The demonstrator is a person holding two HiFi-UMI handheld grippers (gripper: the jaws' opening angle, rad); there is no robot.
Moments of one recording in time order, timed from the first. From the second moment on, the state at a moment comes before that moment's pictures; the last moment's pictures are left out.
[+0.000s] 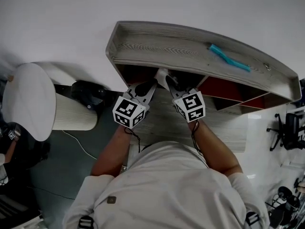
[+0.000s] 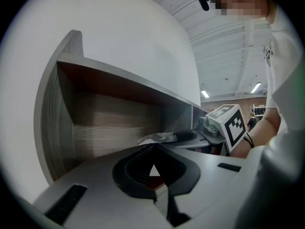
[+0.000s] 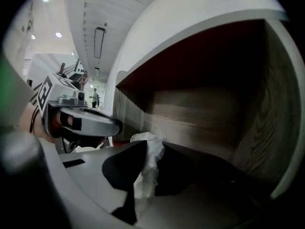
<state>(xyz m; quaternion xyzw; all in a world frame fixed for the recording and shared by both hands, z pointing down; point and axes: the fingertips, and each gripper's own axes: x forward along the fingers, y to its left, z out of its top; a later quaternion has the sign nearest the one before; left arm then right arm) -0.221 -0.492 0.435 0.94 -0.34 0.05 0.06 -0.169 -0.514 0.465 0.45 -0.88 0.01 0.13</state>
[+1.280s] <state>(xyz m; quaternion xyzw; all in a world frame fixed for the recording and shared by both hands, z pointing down) -0.227 -0.479 0.435 0.93 -0.35 0.04 0.07 -0.168 -0.536 0.467 0.49 -0.86 0.00 0.14</state>
